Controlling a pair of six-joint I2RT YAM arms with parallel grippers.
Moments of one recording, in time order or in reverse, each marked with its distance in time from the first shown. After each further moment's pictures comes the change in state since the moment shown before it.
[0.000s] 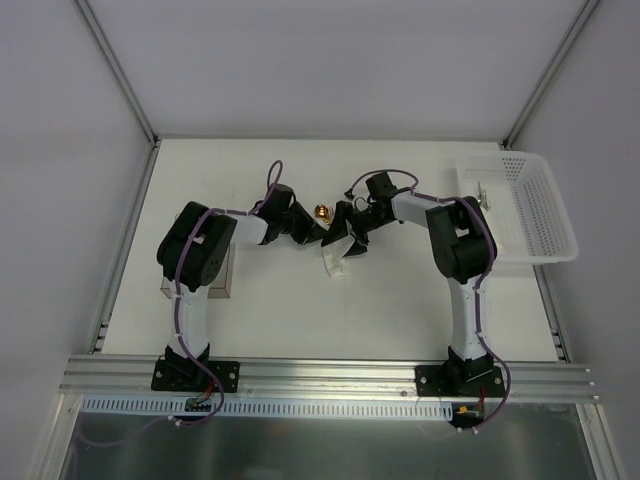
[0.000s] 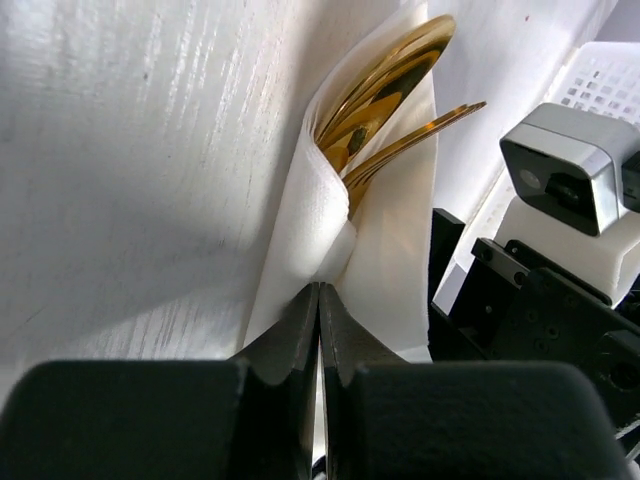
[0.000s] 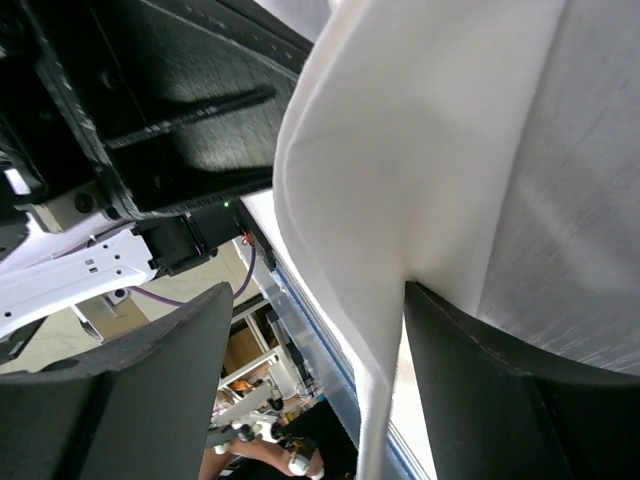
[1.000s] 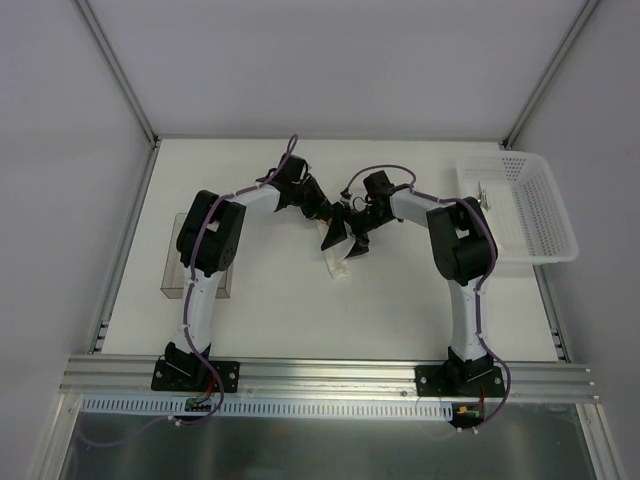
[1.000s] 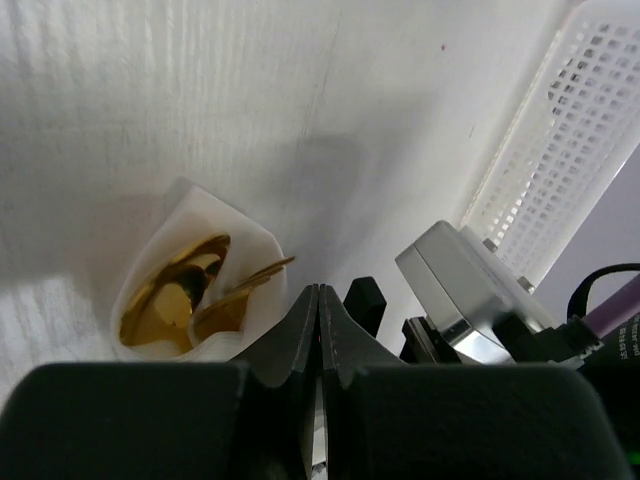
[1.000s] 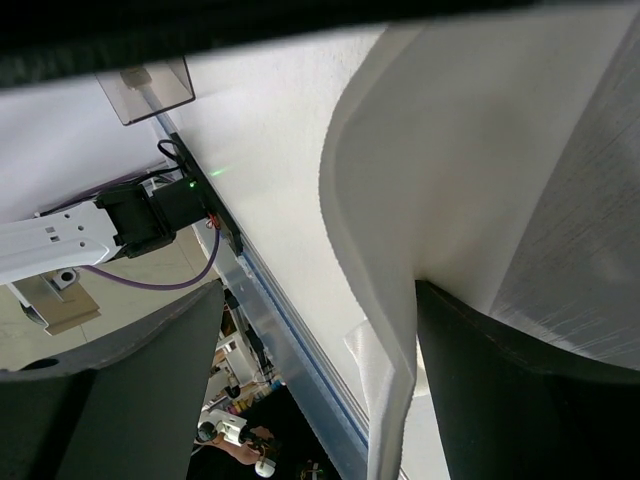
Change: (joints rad) left arm 0.017 0.190 0.484 -0.359 0.112 0.203; right arm 0.014 -0.020 0.026 -0.100 0.039 -0.148
